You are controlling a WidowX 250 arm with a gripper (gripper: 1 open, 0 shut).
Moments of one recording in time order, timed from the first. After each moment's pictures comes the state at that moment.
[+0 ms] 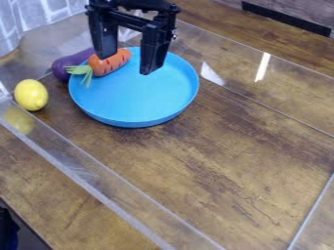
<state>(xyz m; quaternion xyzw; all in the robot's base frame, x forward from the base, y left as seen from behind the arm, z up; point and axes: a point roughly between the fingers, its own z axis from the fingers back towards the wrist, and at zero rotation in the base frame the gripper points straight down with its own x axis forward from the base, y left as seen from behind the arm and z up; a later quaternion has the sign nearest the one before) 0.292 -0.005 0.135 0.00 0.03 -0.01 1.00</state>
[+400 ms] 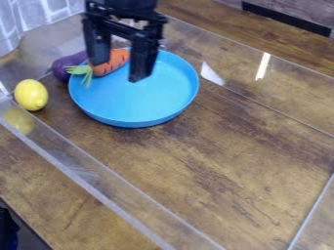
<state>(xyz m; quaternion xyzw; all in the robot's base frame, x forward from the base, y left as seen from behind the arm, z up) 0.287 0.014 0.122 0.00 0.06 -0.03 1.00</state>
